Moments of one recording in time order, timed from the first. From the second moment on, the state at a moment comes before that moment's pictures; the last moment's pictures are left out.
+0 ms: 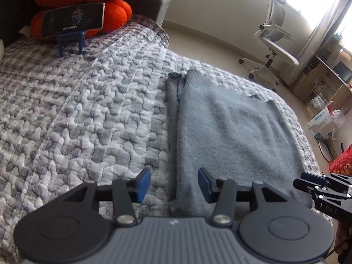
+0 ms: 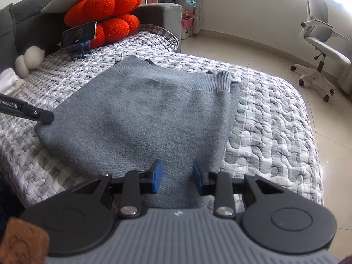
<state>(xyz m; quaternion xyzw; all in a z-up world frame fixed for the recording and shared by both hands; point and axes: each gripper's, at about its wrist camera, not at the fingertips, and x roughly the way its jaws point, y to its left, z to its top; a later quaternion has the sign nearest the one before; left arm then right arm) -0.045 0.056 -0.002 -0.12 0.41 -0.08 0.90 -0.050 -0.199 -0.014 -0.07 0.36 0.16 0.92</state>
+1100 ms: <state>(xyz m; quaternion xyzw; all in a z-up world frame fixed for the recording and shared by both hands) 0.045 -0.008 -0.020 -0.05 0.43 -0.18 0.88 0.027 -0.187 -0.023 -0.01 0.40 0.20 0.89</state>
